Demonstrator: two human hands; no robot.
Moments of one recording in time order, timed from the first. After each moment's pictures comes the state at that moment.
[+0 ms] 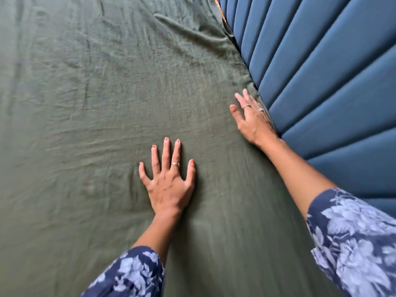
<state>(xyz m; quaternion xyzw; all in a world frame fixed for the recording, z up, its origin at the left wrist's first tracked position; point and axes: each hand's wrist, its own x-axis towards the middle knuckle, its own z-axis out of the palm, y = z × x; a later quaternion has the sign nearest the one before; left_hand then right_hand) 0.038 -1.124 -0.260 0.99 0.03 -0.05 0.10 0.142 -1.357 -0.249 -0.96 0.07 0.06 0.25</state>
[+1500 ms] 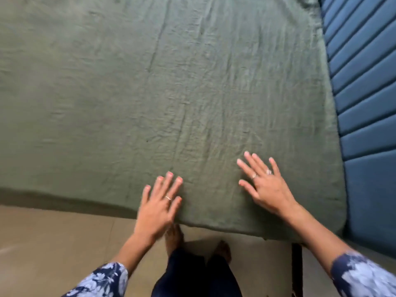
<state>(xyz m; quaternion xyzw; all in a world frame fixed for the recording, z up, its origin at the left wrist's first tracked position) -0.482 -0.916 -0.161 0.98 0.01 -0.17 0.10 -0.365 -1.224 -0.171 -0.96 -0.26 0.13 0.06</state>
